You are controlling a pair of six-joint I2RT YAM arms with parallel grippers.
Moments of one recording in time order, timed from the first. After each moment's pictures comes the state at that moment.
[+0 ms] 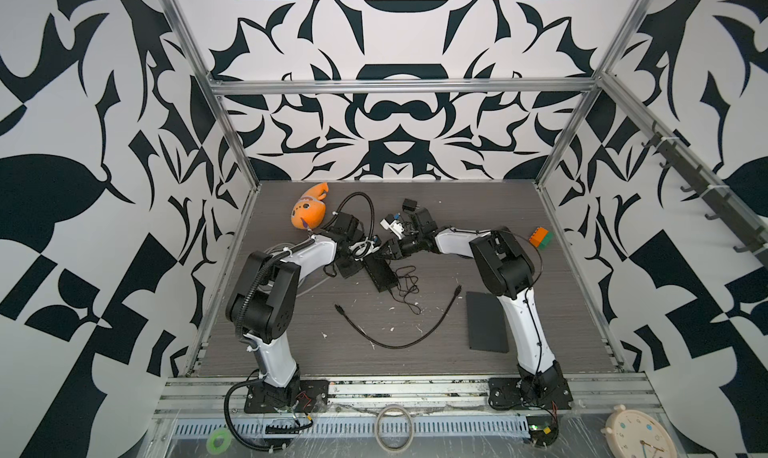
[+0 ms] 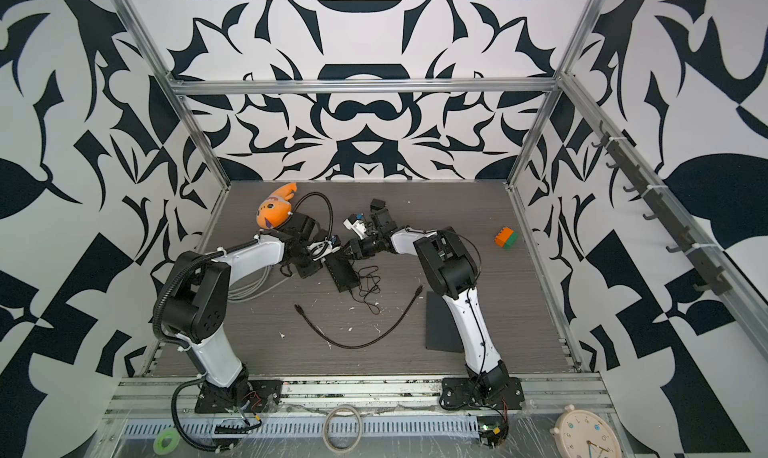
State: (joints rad) left arm -0.42 1.78 1.12 -0.53 0.07 0.71; right arm 0.53 2.34 1.53 -0.02 -0.97 0.31
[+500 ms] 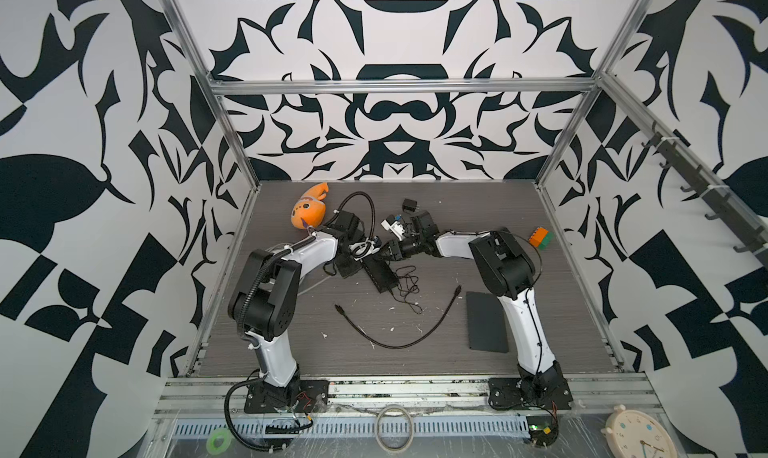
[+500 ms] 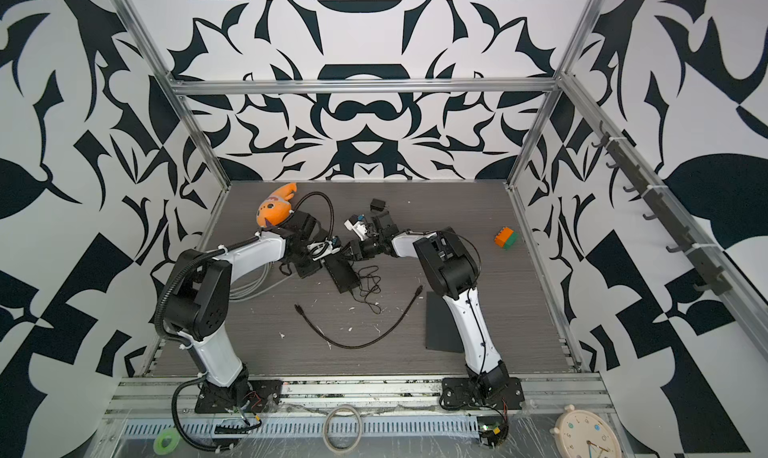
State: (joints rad) left arm -0.42 1.81 1.16 -0.61 0.07 0.72; right arm 0.53 2.33 1.48 0.09 -0.97 0.37
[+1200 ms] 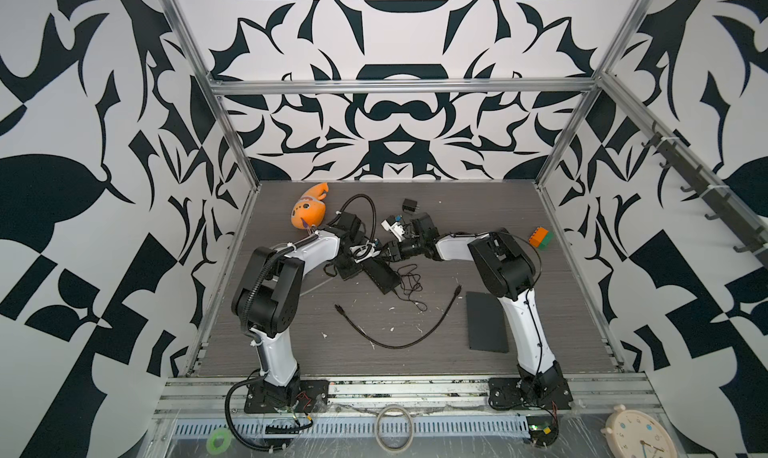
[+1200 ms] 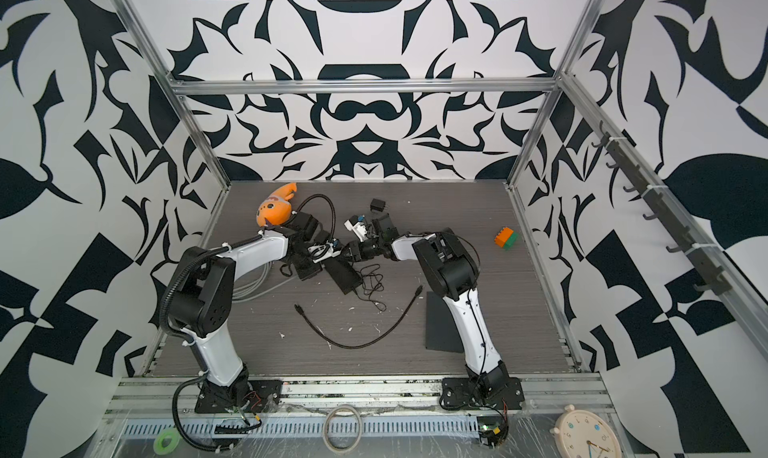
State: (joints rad) left arm -0.42 1.83 1.18 -0.67 0.07 0.71; right arm 0.54 2.32 1.43 0.19 -0.94 0.42
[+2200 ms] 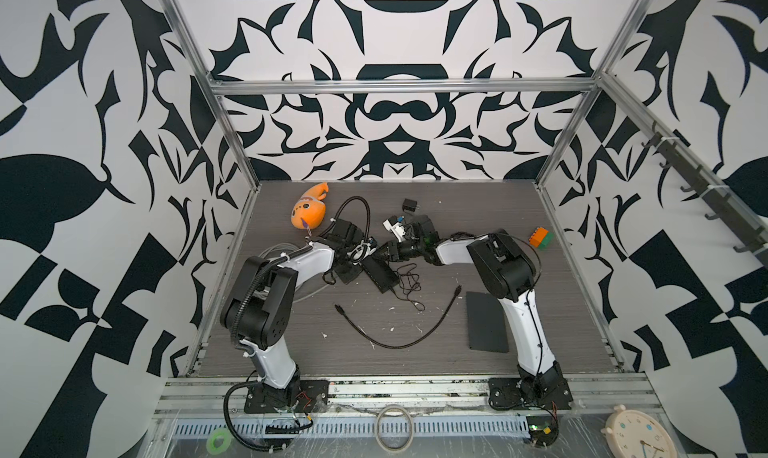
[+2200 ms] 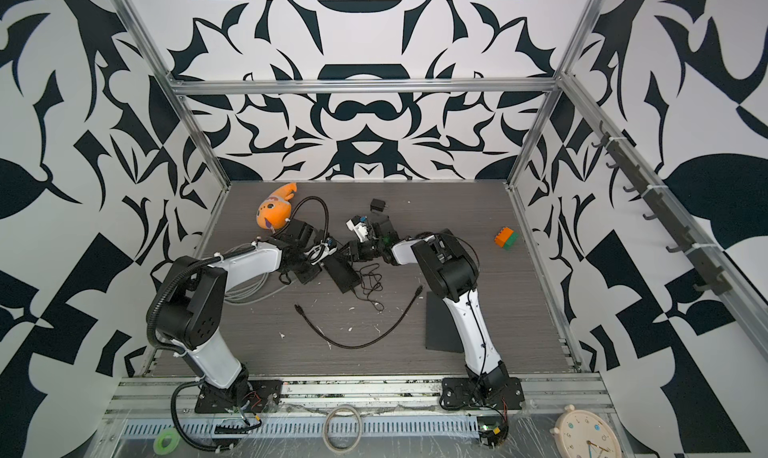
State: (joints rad) left arm -0.42 1.72 1.00 -0.44 0.07 0.54; right arm 0.55 2.31 1.36 0.34 -0.88 0.58
